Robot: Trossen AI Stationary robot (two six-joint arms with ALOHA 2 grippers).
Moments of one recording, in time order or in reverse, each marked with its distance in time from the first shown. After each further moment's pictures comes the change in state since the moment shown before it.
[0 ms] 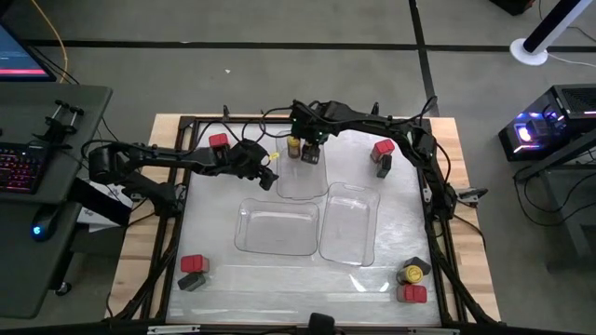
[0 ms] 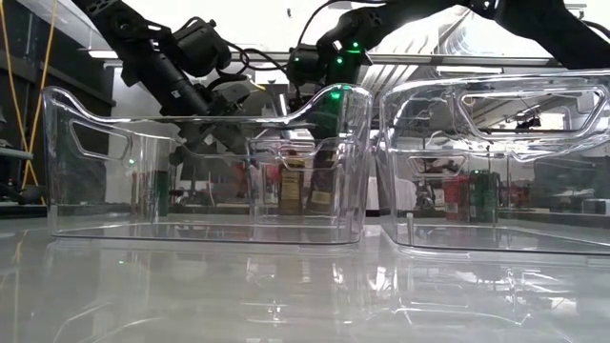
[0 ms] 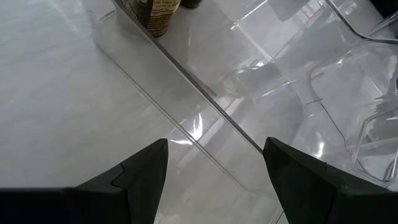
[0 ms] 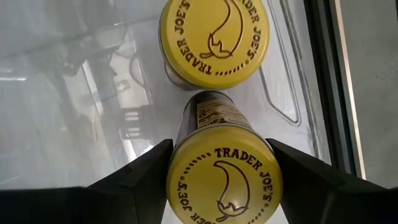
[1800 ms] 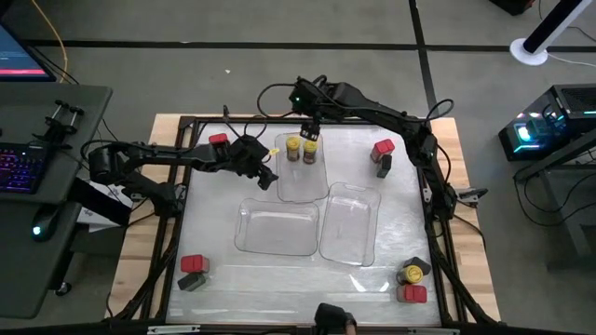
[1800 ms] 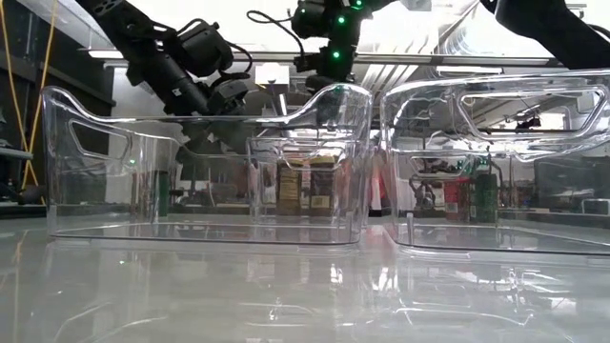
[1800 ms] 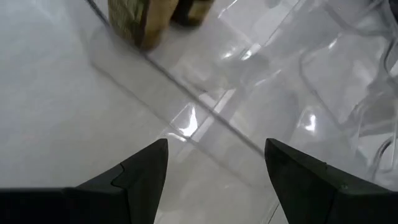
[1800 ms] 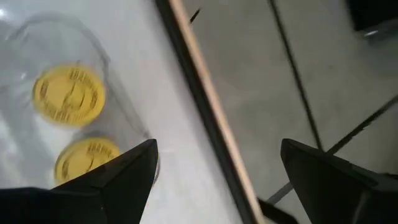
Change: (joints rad) left arm 0.058 0.000 0.038 -0.030 0.103 0.103; right arm -0.008 -0.005 0.312 -0.186 0.278 0.019
